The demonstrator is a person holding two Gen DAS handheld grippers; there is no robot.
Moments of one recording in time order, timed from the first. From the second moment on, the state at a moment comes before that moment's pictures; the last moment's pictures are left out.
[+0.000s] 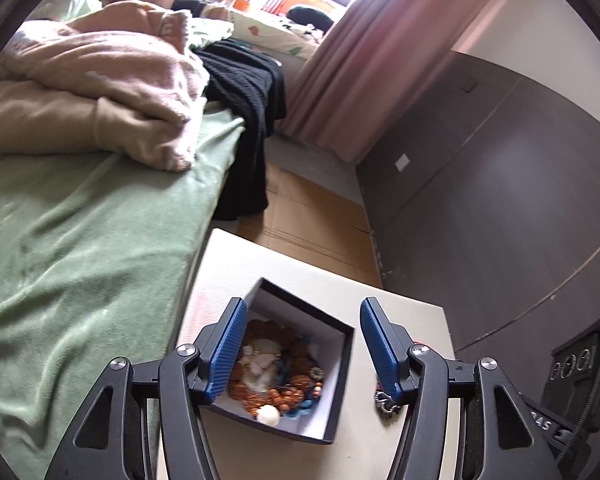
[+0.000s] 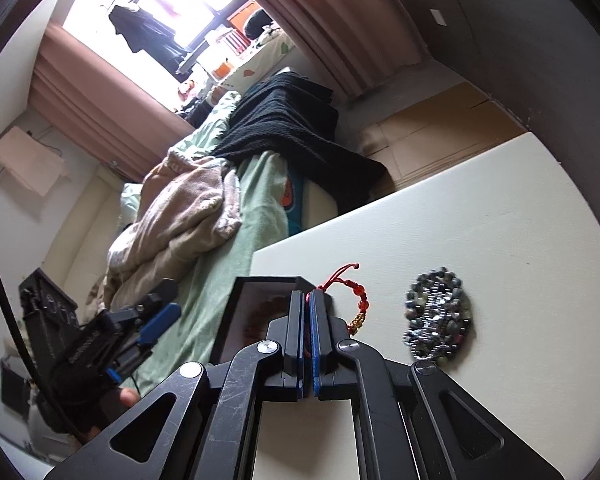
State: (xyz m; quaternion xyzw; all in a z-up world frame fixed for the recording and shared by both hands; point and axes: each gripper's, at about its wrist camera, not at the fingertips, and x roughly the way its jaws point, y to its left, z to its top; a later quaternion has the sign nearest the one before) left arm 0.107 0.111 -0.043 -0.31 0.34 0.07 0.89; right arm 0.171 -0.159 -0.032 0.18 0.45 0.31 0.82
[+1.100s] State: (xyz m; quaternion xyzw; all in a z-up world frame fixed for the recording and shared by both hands) left arm 0.080 0.078 -0.033 -0.28 0.35 0.08 0.89; right arm 0.155 -0.181 -0.026 0.18 0.46 0.27 0.82
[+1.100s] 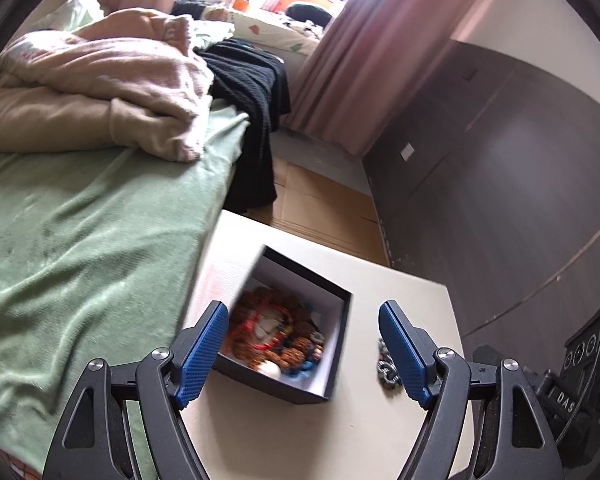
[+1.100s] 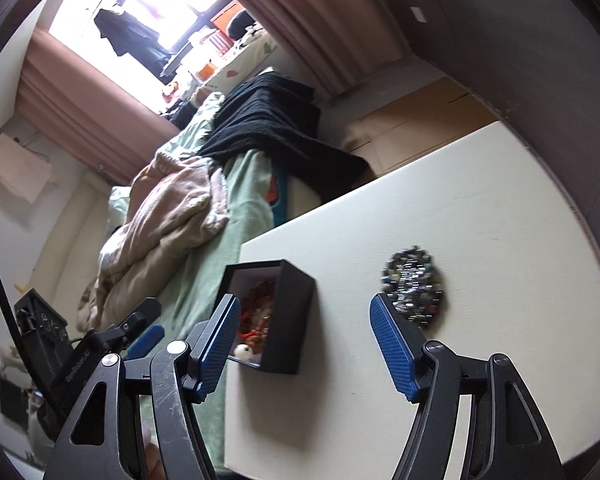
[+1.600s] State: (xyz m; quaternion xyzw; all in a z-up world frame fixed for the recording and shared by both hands) left arm 0.122 -0.024 -0.020 -0.18 0.40 0.00 0.90; right arm 0.173 -0.256 -0.032 0.23 0.50 0.20 0.81
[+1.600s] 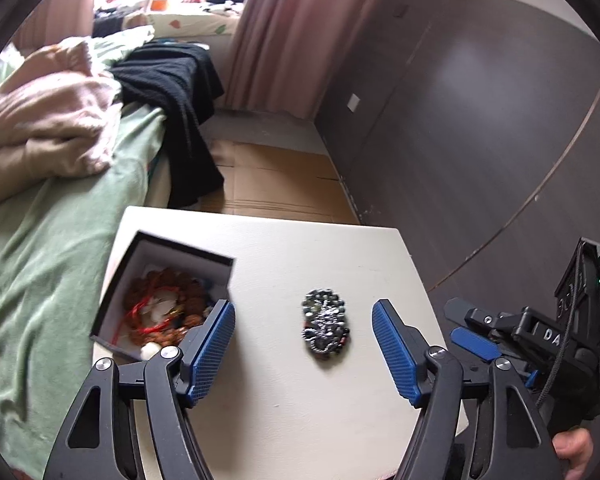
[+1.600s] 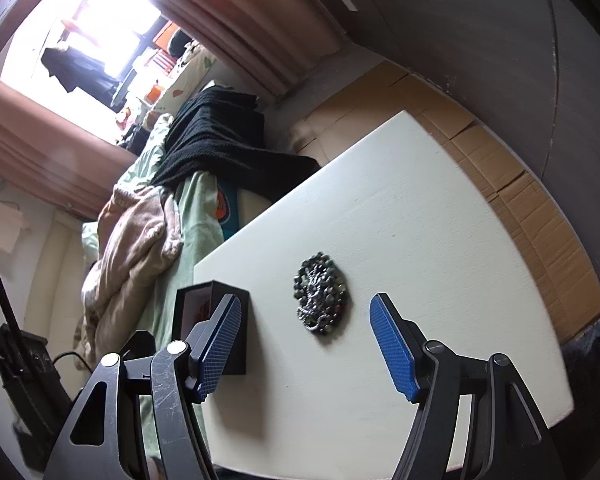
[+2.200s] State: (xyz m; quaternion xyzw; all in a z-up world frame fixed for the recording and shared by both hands) left arm 0.190 -0.075 -0.081 -0.13 0.49 -0.03 0.86; right arm 0.191 -0.308 -0.051 0.27 0.53 0.15 0.79
